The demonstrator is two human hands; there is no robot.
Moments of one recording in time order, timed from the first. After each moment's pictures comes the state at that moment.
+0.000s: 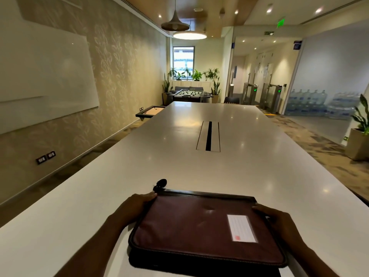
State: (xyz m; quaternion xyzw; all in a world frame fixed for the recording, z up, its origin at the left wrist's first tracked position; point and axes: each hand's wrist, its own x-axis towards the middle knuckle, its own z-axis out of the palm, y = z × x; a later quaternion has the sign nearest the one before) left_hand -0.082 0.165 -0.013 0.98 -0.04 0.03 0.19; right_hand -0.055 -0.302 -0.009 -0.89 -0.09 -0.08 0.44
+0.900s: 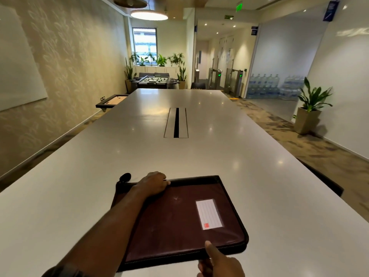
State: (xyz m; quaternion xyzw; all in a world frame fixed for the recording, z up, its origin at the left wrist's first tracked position) left_hand 0.012 0.024 0.015 0.99 -0.08 -0.07 0.13; right_hand -0.224 -0.185 0.003 -0.56 0.31 0.11 0.76
